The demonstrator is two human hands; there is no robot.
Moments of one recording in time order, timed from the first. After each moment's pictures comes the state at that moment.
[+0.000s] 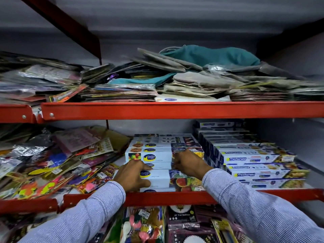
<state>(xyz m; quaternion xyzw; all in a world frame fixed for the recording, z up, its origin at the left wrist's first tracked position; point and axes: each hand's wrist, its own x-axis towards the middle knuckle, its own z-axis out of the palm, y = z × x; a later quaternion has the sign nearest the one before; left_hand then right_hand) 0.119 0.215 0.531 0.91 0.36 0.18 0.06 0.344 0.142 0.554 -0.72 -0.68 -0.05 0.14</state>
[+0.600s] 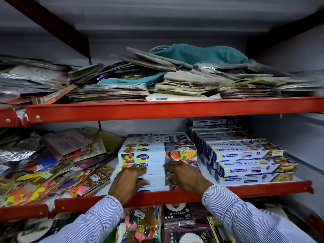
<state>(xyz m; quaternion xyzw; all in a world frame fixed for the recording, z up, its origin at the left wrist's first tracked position) 0.128 0.212 0.493 0.90 0.34 0.27 0.04 0.345 0.113 0.513 -0.68 -0.72 -0.06 0.15</state>
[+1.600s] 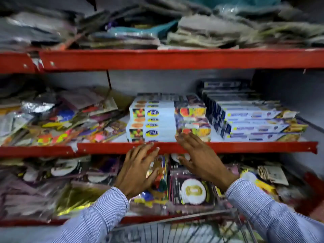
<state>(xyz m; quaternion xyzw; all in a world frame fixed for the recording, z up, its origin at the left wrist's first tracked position) 0.079 0.103 0.431 0.91 0.29 0.29 -0.05 0.303 0.014 0.471 -0.67 -0.72 -0.09 0.18</state>
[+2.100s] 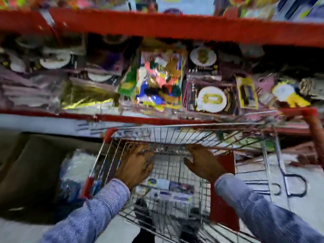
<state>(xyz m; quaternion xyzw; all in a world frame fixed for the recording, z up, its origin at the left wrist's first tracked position) -0.020 -0.015 0.177 0.89 0.40 0.04 0.22 0.237 -0.092 0.172 -0.72 -0.66 0.24 0.04</state>
